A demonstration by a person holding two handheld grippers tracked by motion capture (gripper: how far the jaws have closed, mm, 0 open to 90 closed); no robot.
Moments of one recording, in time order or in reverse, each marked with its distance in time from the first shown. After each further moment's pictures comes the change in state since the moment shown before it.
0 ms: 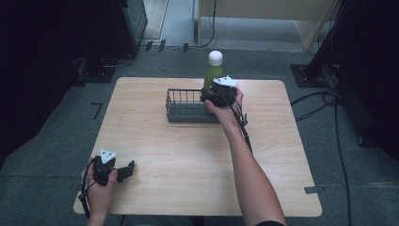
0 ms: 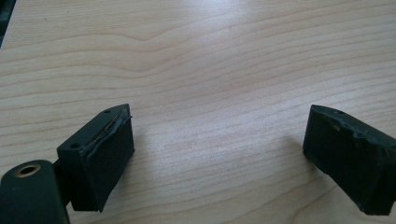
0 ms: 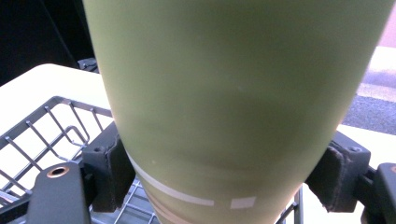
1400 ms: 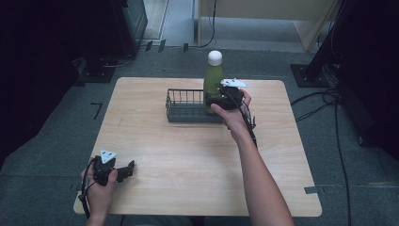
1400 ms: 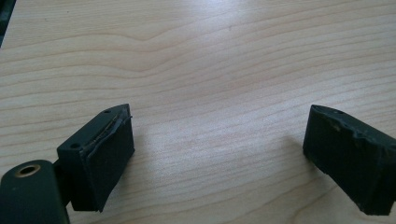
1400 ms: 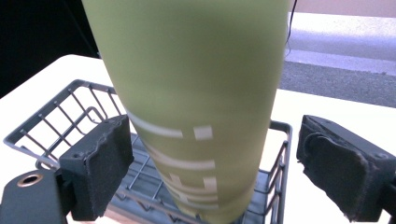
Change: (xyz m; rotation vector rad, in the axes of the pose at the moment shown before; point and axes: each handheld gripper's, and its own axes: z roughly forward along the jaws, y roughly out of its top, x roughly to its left) left arm 0.000 0.000 0.000 0.000 0.000 0.000; right arm -0.017 -0.003 -0.022 0.061 0.073 0.050
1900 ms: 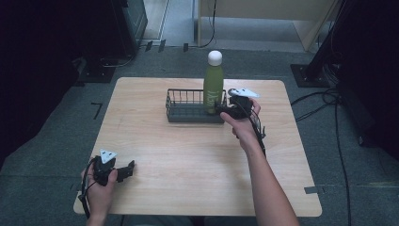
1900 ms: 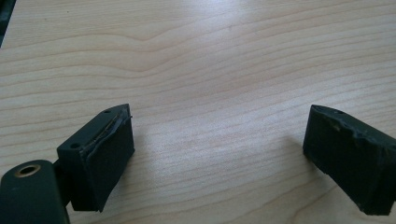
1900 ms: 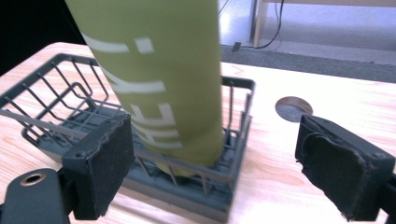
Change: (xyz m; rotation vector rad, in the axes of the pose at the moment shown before) left arm 0.000 0.000 0.000 0.000 0.000 0.000; right arm -0.021 -0.026 -0.025 0.013 -0.028 0.018
